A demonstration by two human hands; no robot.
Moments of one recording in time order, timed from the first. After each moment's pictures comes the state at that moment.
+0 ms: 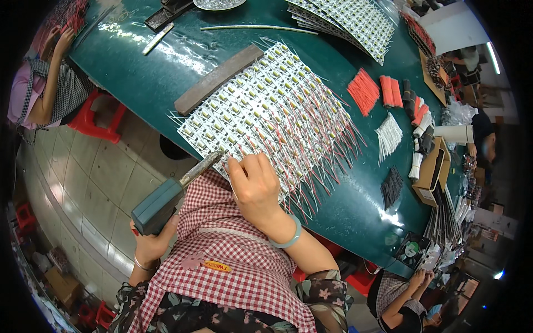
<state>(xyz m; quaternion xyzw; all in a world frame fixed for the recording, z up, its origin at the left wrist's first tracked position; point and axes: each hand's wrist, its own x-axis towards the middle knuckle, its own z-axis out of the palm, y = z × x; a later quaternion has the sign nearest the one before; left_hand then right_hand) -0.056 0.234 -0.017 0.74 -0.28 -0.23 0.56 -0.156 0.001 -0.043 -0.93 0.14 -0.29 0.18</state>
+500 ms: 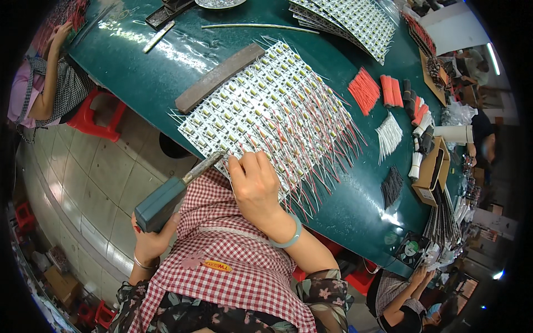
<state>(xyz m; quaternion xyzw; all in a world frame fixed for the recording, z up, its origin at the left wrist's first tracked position) -0.052 0.231 -0.011 0.76 -0.29 -0.24 0.52 -0.156 0.003 -0.040 -0.94 0.14 -0.26 0.16</state>
